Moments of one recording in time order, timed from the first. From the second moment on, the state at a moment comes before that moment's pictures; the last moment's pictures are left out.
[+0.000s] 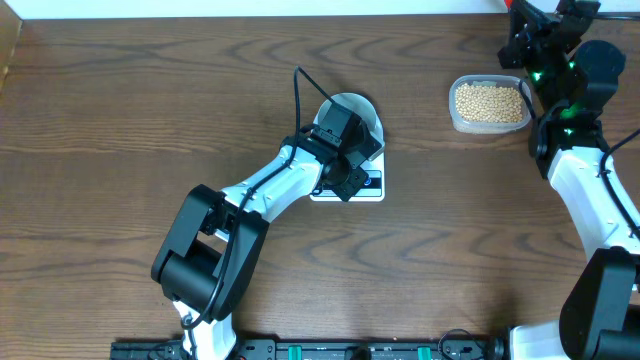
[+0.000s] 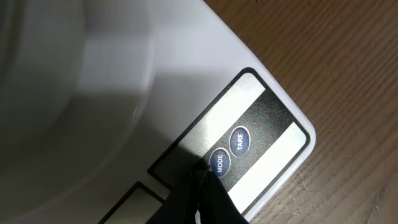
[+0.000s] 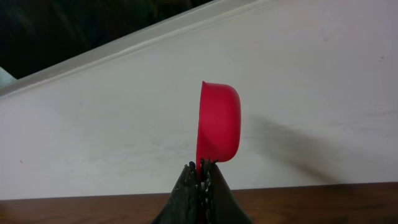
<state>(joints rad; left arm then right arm) -0.55 1.93 1.22 -0.49 0.25 0.23 -0.08 1.63 1.11 0.53 -0.32 0.34</state>
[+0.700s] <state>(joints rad) -0.50 1.64 1.22 -0.61 0.26 0.24 -0.08 1.63 1.11 0.55 -0.32 0.34</state>
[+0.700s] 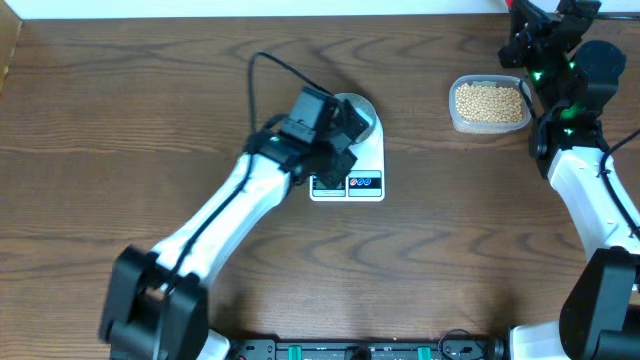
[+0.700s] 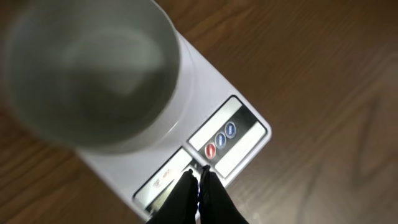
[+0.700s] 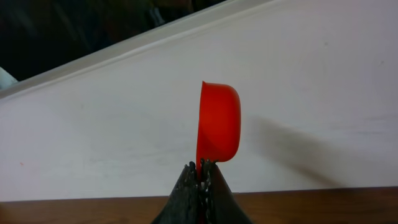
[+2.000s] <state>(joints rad) 0.16 1.67 1.22 -0.33 0.05 0.20 -0.13 1.87 1.11 0.86 -0.06 0.77</state>
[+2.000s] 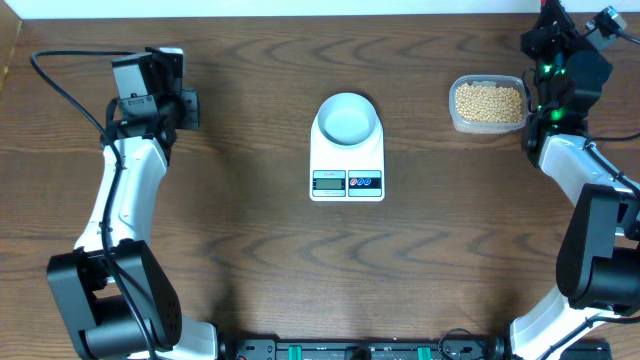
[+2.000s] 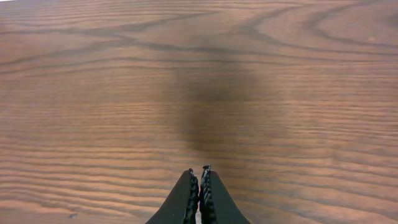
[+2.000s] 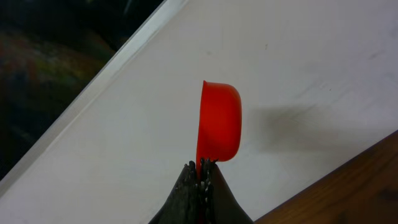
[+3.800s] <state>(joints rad) -0.54 1.86 1.22 -0.50 0.30 0.27 -0.13 1.87 1.11 0.87 -0.30 0.68</state>
